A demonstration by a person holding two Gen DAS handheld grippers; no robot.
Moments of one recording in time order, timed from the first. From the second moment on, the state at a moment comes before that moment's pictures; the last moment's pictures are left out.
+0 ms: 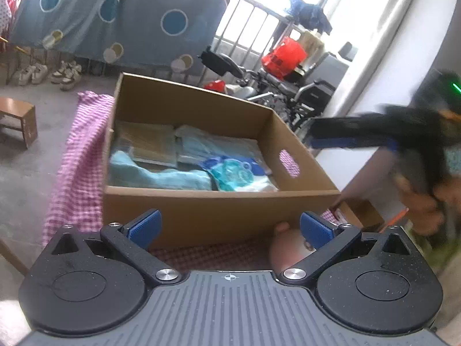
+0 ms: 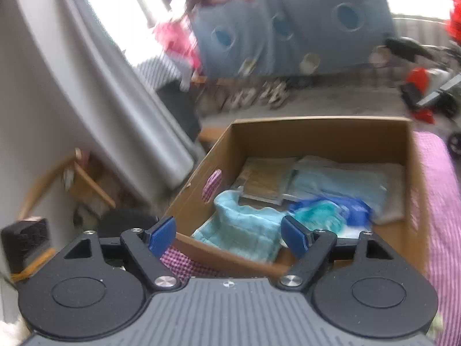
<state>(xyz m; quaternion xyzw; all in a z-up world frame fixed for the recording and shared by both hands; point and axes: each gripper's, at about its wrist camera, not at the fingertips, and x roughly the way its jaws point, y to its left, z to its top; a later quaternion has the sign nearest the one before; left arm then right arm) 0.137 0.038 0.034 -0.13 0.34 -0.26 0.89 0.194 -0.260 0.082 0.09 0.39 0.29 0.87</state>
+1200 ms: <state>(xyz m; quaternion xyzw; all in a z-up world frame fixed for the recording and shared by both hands) 0.135 0.137 0.005 -0.20 0.34 -0.18 0.90 0.371 -0.191 -0.018 0.24 0.57 0.35 0.70</state>
